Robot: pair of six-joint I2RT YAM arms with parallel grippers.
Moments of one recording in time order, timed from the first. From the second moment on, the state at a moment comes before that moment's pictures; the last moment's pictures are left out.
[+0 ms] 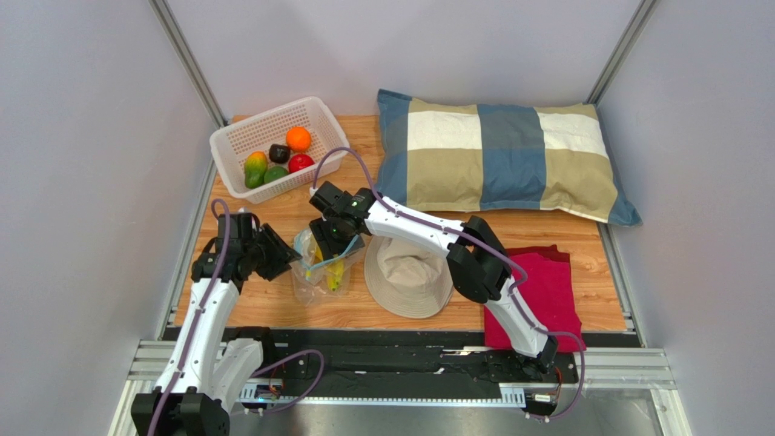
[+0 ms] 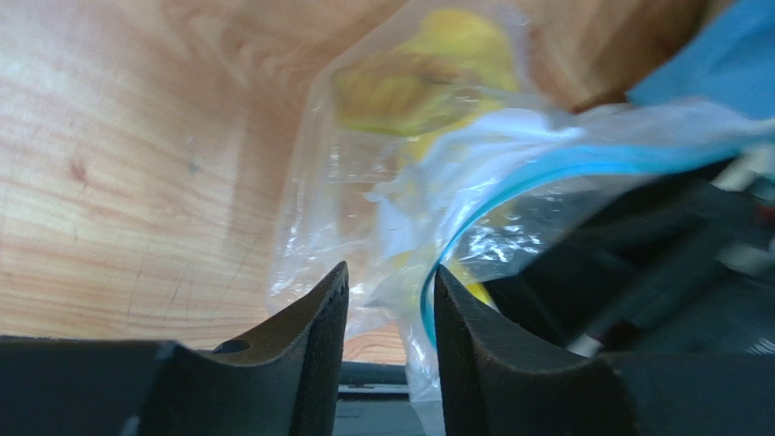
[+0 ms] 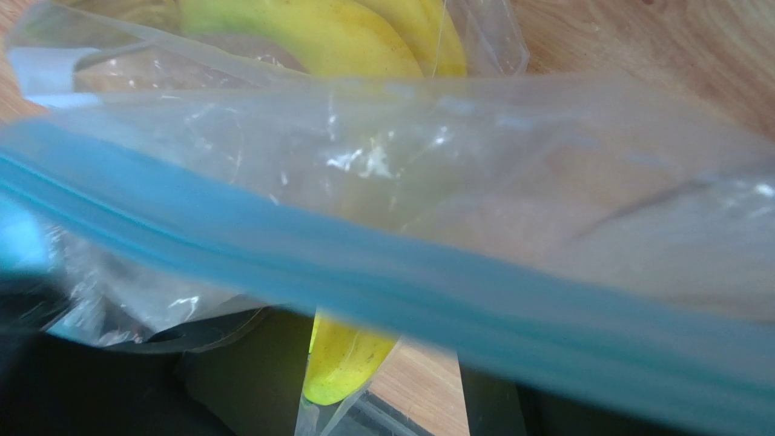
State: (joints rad) left arm 0.01 0.82 0.64 -0.77 0.22 -0.76; right arm 1.01 2.25 2.00 -0.84 -0.09 0.52
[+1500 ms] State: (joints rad) left arm 0.07 1.10 0.84 -0.51 0.78 -0.51; right arm 0.67 2.19 2.06 -0.75 -0.70 0.94
